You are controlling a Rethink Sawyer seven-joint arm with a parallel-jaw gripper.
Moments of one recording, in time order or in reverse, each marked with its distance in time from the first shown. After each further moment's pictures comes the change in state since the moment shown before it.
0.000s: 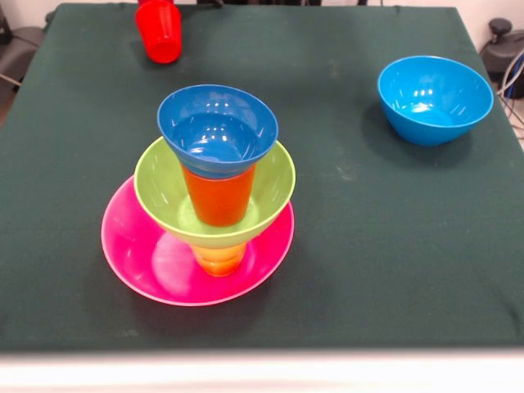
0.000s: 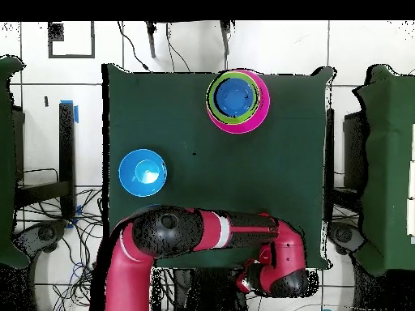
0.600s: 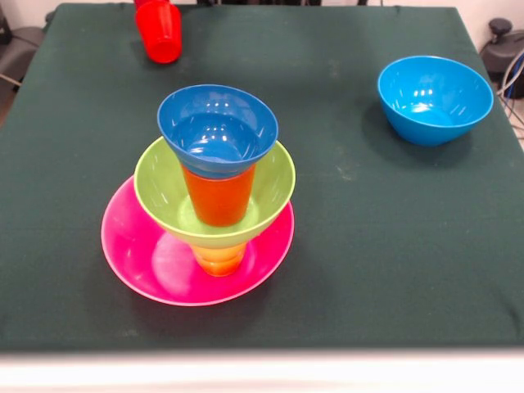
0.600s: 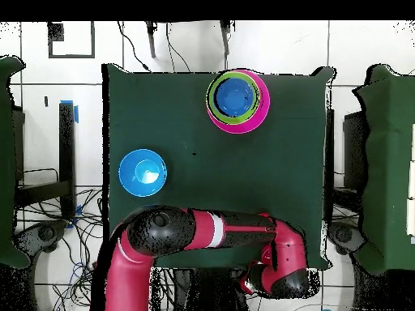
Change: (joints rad) arm 0.012 0.053 -0.058 -0.004 0.037 0.002 0.000
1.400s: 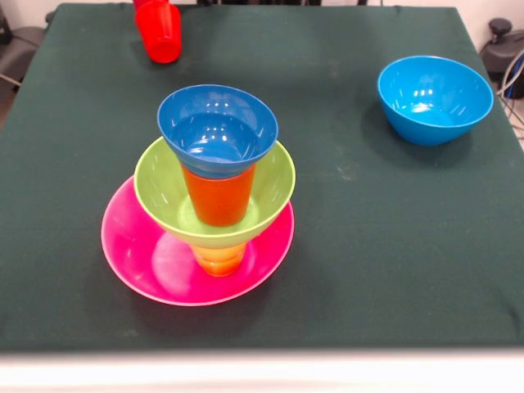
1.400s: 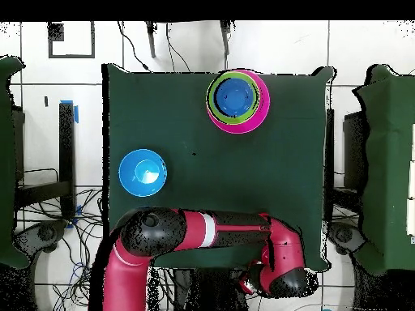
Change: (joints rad) arm 0.033 0.035 -0.035 -0.001 0.028 -0.005 0.000
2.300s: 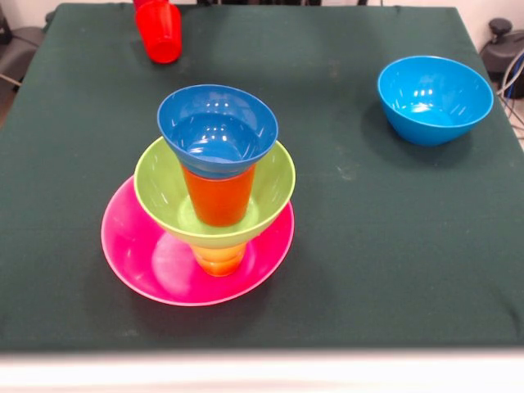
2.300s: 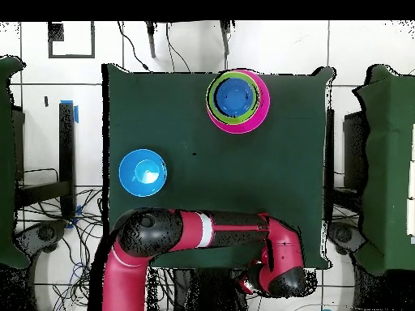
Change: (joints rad) arm 0.010 0.010 -0.011 0.001 0.012 -0.005 0.000
